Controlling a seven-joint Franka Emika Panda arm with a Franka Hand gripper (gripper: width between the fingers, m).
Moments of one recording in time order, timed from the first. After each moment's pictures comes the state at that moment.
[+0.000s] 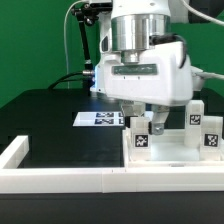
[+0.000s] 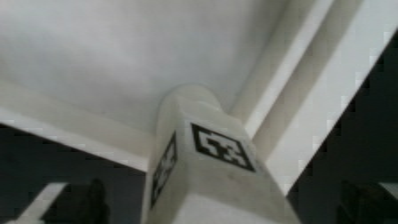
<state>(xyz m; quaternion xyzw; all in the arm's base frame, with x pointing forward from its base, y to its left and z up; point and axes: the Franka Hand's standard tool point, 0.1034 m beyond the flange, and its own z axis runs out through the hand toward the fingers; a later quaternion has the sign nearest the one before) 0.610 0.011 0.076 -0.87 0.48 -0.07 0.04</state>
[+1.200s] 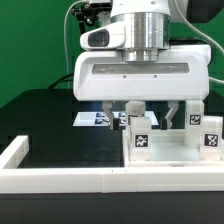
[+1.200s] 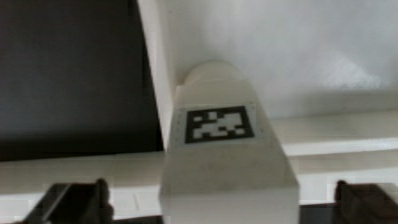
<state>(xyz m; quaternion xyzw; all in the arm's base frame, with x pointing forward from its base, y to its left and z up) 0.610 0.005 0.077 -1.00 0.04 -0.08 0.00</state>
